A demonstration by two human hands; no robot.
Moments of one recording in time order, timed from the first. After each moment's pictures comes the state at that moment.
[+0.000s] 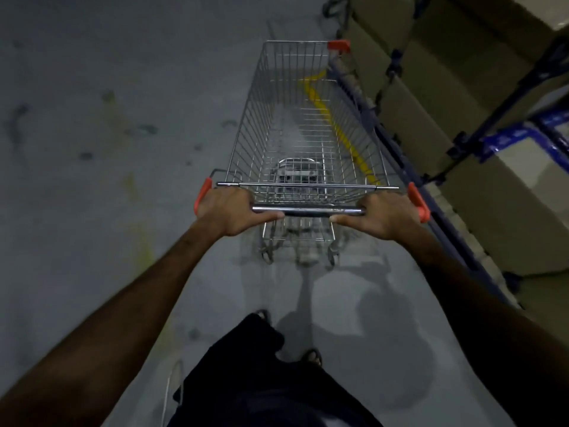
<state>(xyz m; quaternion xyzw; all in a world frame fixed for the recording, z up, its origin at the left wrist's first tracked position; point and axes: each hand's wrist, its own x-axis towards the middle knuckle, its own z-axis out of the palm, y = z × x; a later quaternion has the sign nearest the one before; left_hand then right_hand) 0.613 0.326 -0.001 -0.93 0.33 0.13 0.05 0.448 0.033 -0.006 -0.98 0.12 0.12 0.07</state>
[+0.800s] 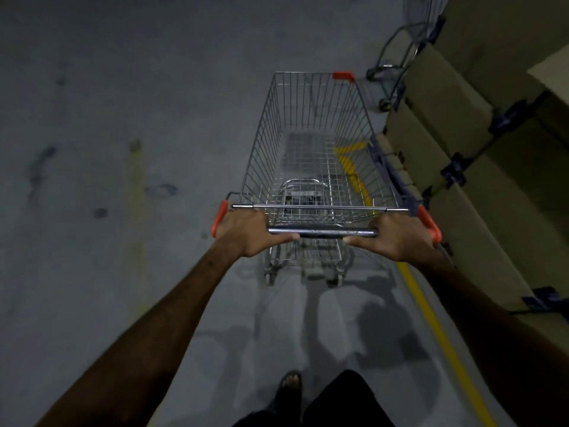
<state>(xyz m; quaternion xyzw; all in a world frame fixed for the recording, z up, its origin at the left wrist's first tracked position) 1.063 0.185 0.000 -0.95 0.26 0.15 0.02 0.935 -0.123 0.001 -0.99 0.06 0.10 0.07</state>
